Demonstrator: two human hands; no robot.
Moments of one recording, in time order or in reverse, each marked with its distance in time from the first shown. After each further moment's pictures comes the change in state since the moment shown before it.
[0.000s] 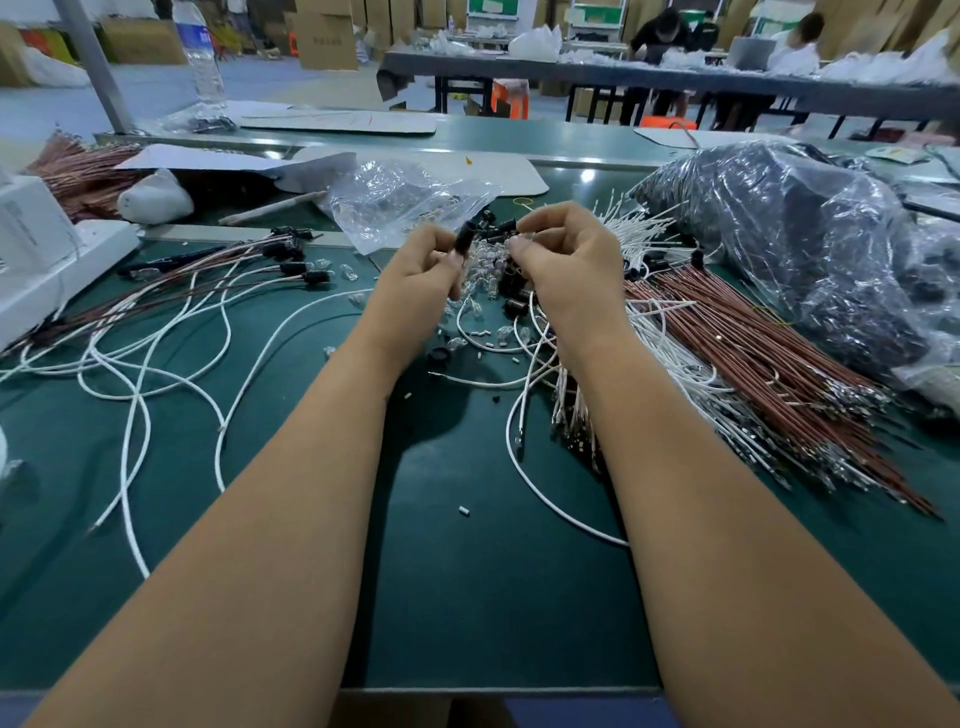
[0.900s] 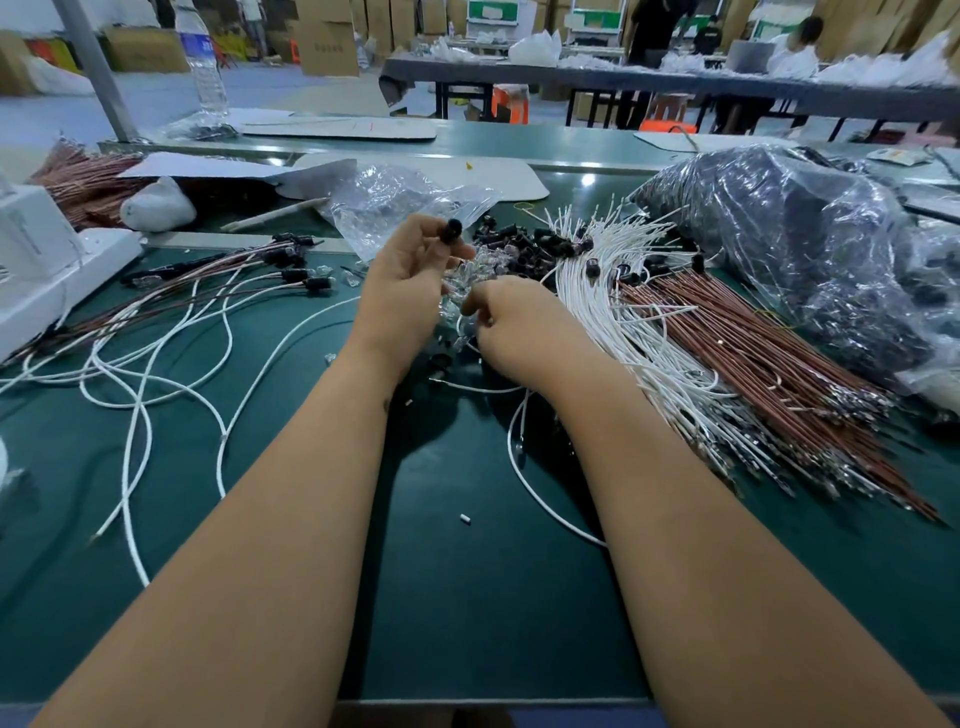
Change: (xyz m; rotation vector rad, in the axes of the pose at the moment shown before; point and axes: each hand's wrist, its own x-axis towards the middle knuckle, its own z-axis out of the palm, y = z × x) left_hand 0.000 0.004 0.004 -0.133 0.140 0.089; right_hand -0.005 0.012 0.019 -0.954 -0.483 -0.208
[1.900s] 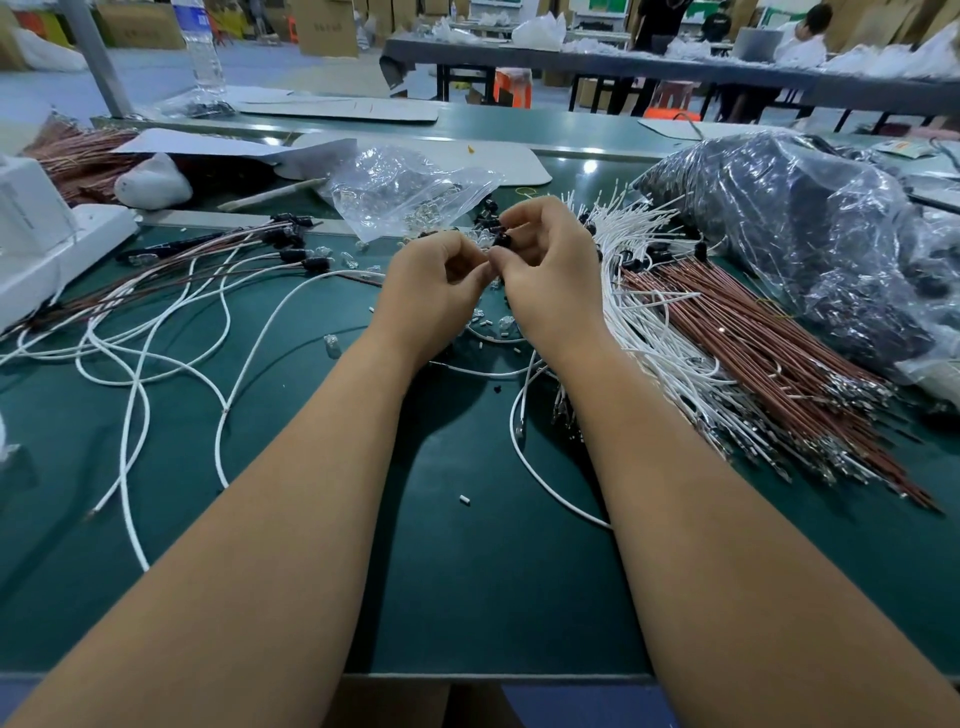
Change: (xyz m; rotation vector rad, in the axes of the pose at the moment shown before) left_hand -0.004 -0.006 0.006 0.409 -0.079 0.053; right_hand -0.005 0.000 -0.006 0.729 0.485 0.109
